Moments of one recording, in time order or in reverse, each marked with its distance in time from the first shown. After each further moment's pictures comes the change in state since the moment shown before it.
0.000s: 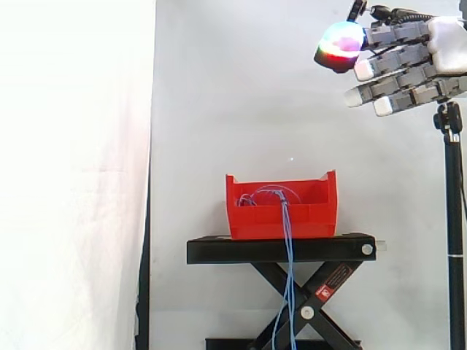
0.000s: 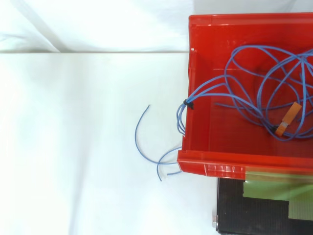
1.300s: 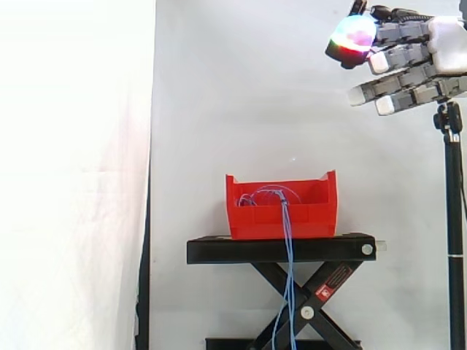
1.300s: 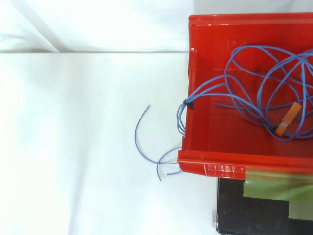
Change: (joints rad) arm 0.000 0.000 0.000 0.000 0.000 0.000
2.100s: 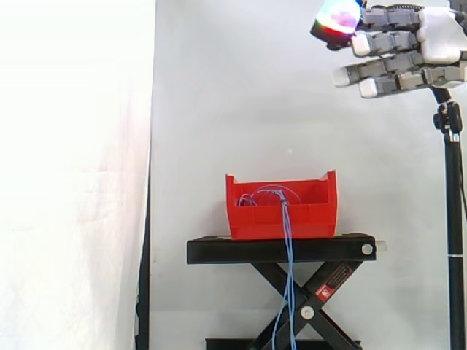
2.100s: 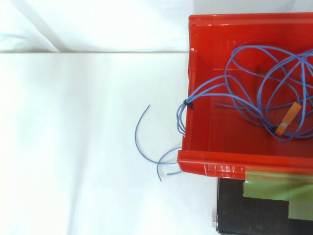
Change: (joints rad) arm 0.001 -0.002 0.000 0.083 0.042 -0.025
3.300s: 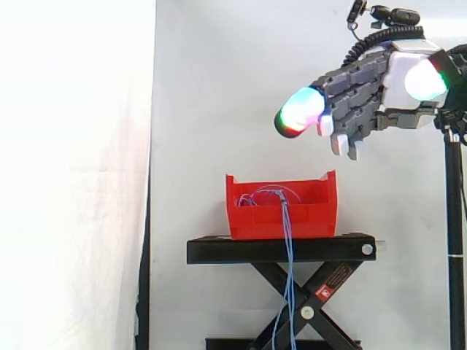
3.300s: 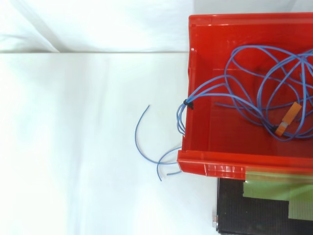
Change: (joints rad) arm 0.023 -0.125 0.000 0.143 0.071 -0.607
